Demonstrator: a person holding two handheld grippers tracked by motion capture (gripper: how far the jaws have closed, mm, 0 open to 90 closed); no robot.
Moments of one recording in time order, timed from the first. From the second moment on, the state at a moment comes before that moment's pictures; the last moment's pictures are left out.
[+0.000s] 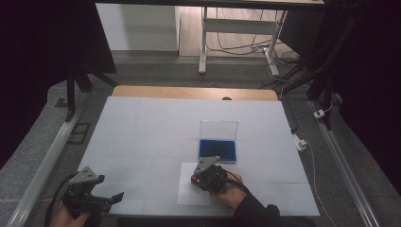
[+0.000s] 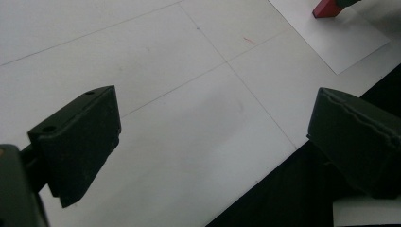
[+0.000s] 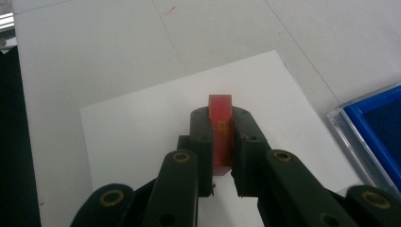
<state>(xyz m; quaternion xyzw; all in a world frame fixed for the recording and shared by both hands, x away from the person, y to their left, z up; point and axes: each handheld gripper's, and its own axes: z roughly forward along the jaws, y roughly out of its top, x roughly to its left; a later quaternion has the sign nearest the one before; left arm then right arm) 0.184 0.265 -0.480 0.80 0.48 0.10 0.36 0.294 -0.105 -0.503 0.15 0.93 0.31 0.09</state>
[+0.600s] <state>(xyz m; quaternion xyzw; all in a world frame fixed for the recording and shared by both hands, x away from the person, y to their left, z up) 0.184 0.265 -0.480 0.80 0.48 0.10 0.36 0.293 -0.108 -0.506 0.15 0.93 0.32 0.09</state>
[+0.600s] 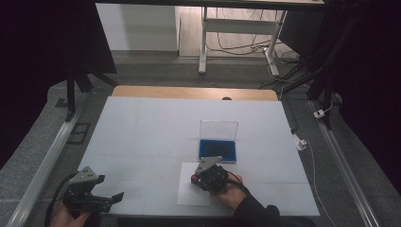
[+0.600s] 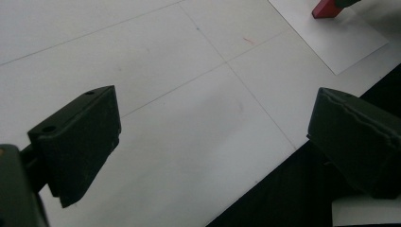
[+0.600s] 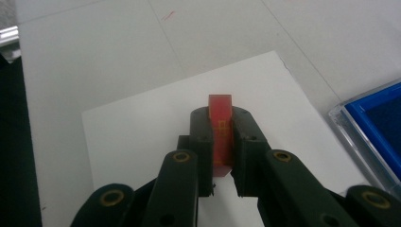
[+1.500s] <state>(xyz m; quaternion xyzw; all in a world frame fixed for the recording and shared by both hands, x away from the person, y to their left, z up) 0.184 0.266 -0.480 0.80 0.48 0.10 0.36 0.306 -0.120 -0.490 0.18 0.91 0.36 0.05</state>
